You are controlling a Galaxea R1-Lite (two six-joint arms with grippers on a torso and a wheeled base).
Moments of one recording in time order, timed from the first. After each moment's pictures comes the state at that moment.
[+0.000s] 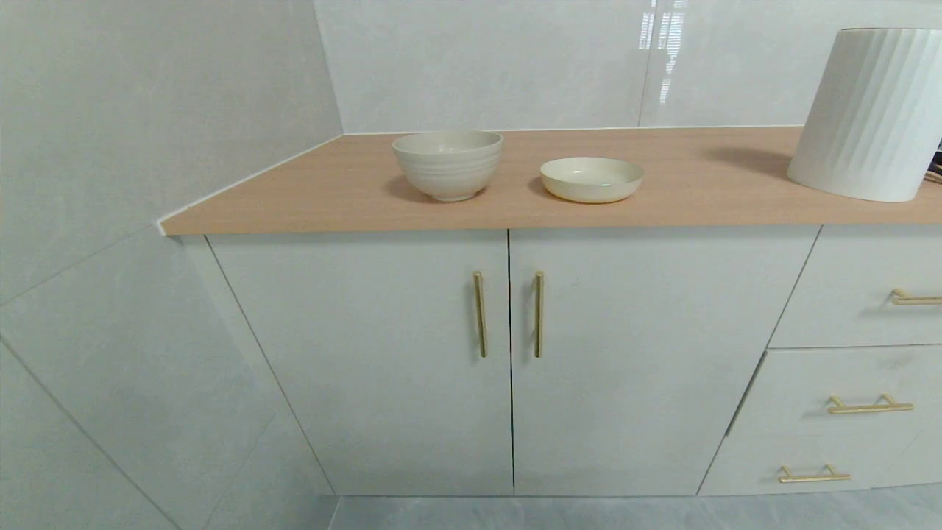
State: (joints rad) left arm 0.00 0.00 0.00 0.00 0.04 -0.01; right arm 0.00 0.00 -0.01 -0.01 0.02 0.02
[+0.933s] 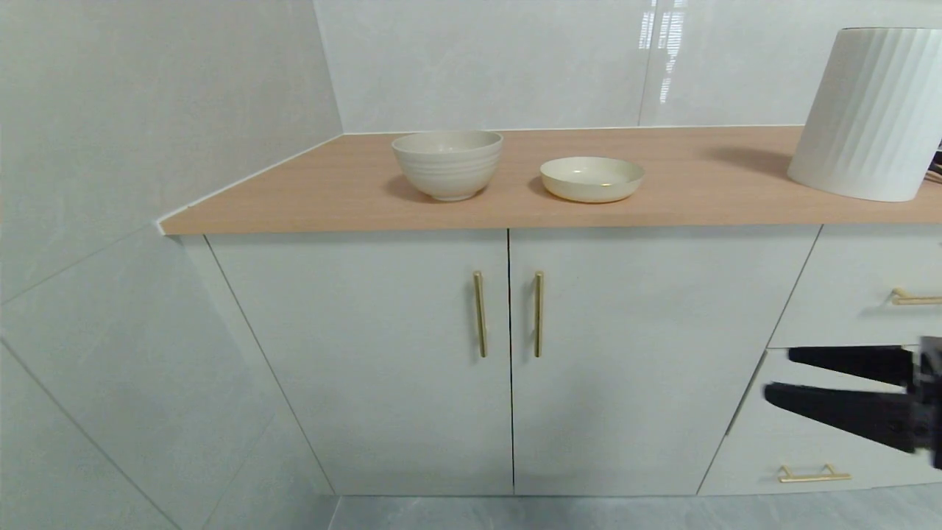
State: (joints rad) left arm 0.00 0.00 0.00 0.00 0.04 -0.01; right arm 0.32 1.15 -0.69 -0.09 0.47 0.10
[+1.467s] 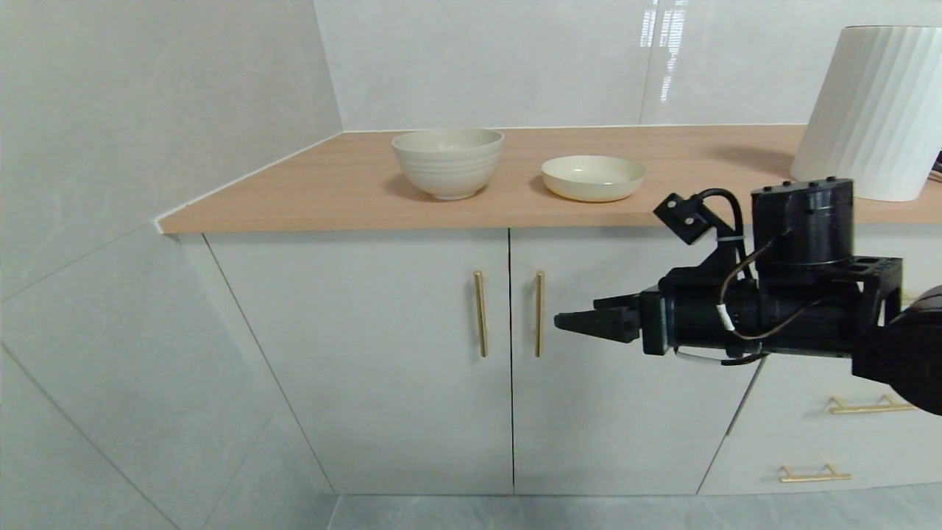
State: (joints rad) left arm 0.00 0.00 0.00 0.00 0.04 -0.01; right arm 0.53 1.71 -0.97 -0.42 0.47 0.20
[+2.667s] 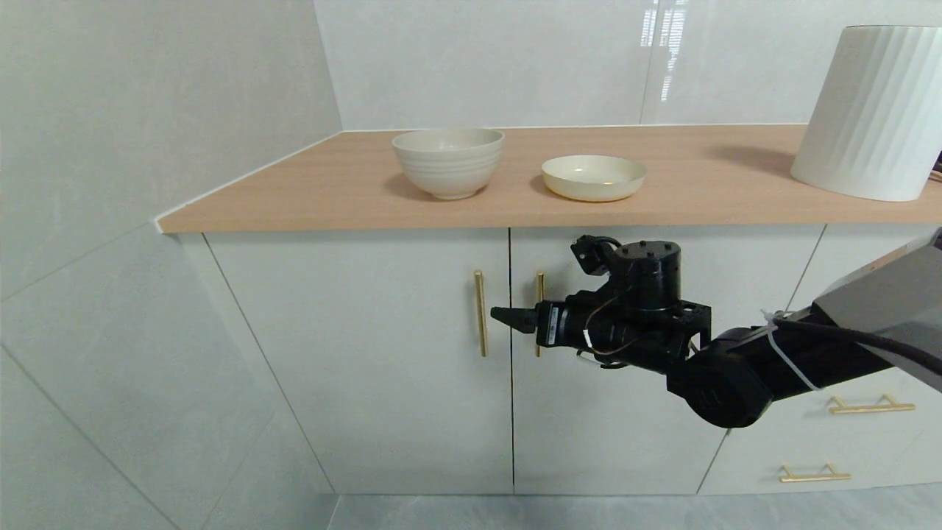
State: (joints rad) left arm 0.00 0.00 0.00 0.00 0.04 -0.01; right arm 0.61 2.10 -1.11 -0.78 0.21 0.40
